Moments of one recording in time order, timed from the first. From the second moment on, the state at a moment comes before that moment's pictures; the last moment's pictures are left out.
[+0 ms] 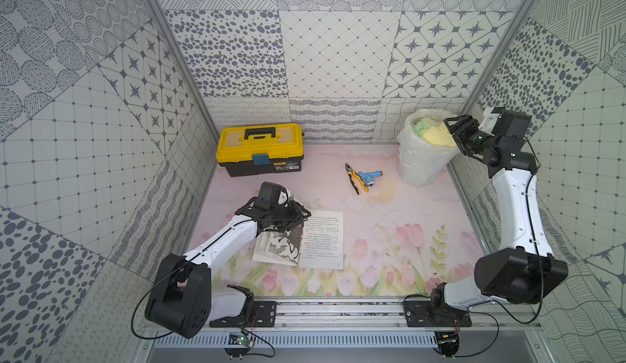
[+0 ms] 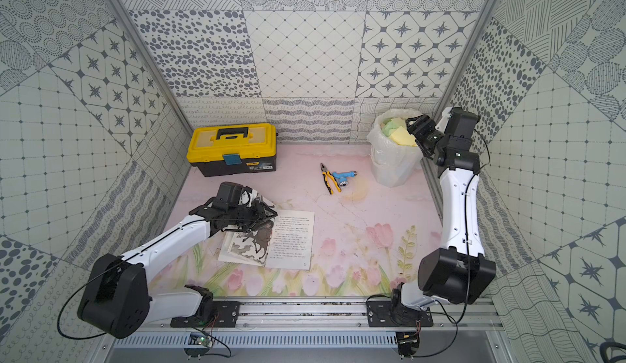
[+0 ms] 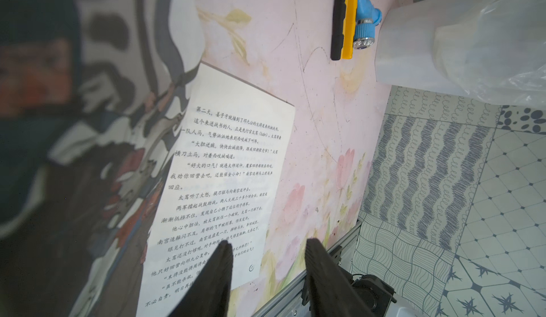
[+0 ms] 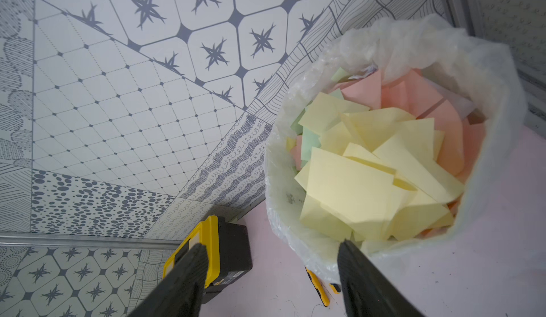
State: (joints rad) left arm -0.28 1.30 0.79 -0.37 0.53 -0.83; right arm -0.27 1.44 1.64 -0.55 -0.44 0.73
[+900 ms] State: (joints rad) left arm -0.26 0.94 0.72 -0.42 0.15 -0.80; right arm 0.20 0.91 0.62 -0.10 0.02 0.40
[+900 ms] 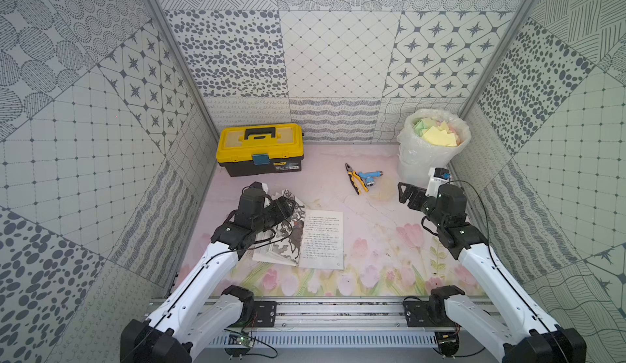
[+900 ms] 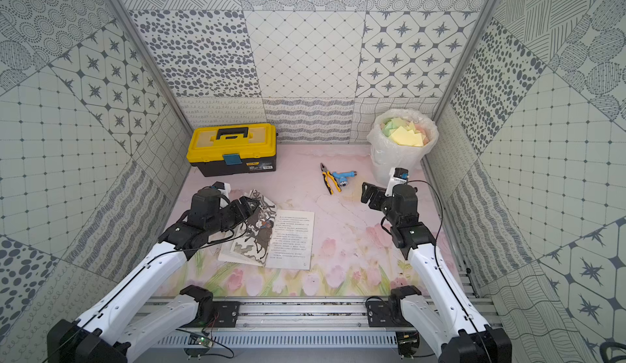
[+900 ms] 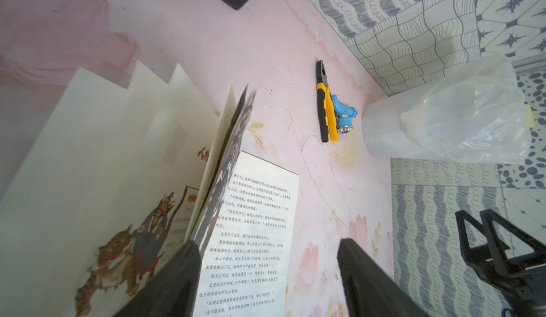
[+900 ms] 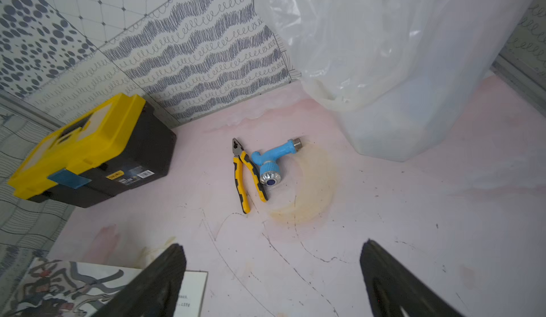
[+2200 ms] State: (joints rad) left arm -0.04 1.34 0.33 0.45 -0.29 -0.27; right arm 0.13 1.41 0.33 0.80 0.32 0.02
